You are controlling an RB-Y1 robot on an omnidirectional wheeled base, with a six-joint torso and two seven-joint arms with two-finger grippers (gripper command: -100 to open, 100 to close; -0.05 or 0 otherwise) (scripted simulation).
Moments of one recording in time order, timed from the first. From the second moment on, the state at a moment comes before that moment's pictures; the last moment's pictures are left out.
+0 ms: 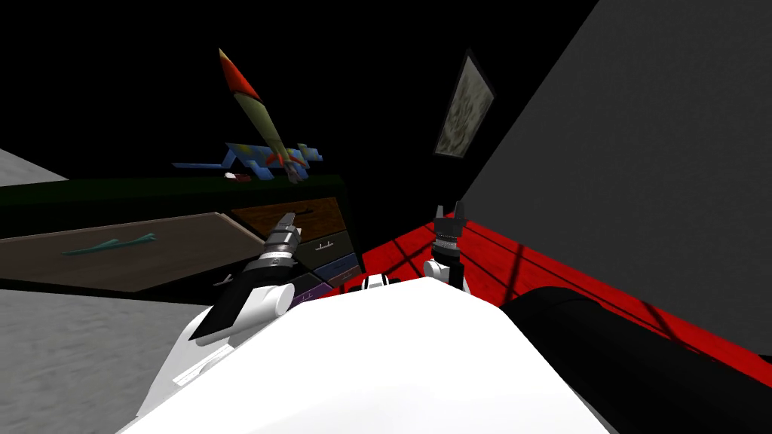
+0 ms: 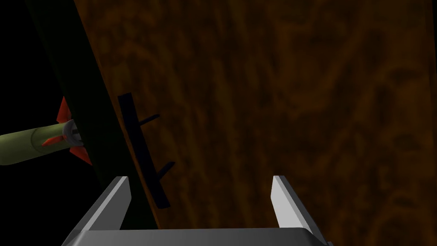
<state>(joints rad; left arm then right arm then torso) 0.46 0.14 0.15 -2.46 0.06 0.26 -0.15 0.48 0.03 -0.07 -2.36 -0.11 -0.55 -0.02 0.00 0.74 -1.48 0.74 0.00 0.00</state>
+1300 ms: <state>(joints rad) 0.13 0.16 0.32 -2.22 0.05 0.38 -0.15 0.48 0.03 -0.07 -2.36 -0.11 -0.55 -0.02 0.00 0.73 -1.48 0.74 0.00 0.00</state>
